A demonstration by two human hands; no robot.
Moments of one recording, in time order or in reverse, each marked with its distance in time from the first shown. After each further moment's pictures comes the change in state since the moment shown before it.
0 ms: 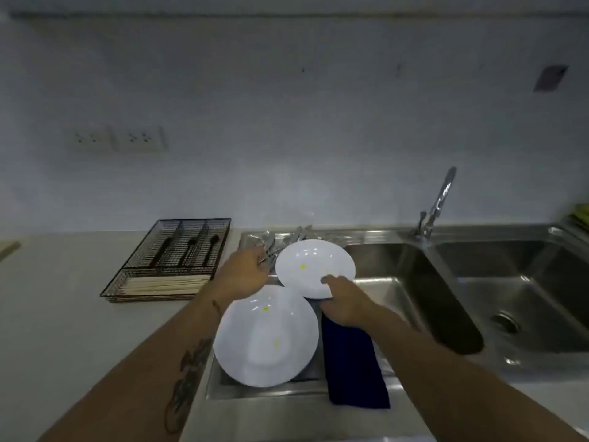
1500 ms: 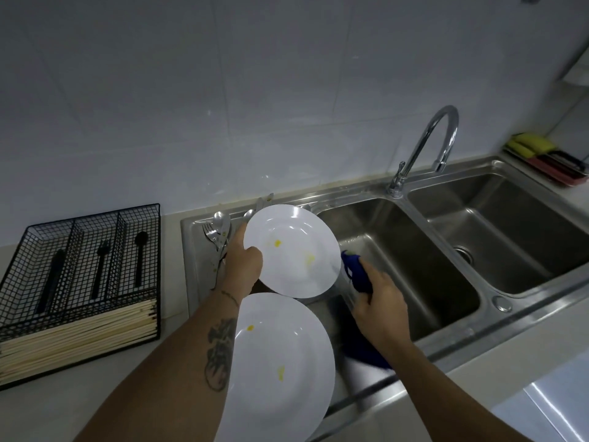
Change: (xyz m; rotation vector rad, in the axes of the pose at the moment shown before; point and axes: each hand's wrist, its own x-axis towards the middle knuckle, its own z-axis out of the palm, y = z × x) left_hand 0.144 -0.040 0.104 -0.937 -0.133 -0.235; right_hand 0.034 0.038 0.058 0.135 0.686 0.404
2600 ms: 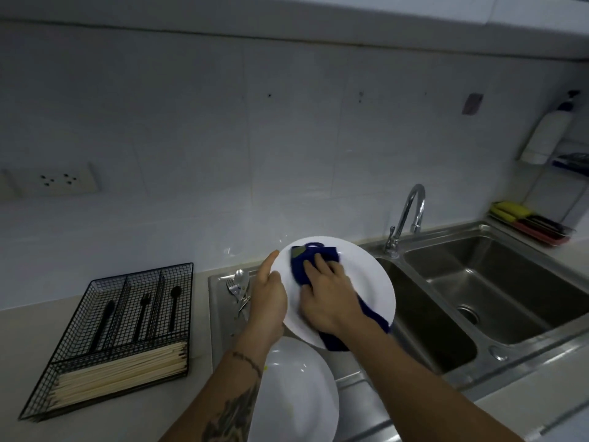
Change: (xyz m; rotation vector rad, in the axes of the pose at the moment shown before) left_hand -0.122 0.097 0.006 -0.261 0.027 0.056; right_hand 0.011 -0.140 -0.050 -0.278 -0.144 -0.434
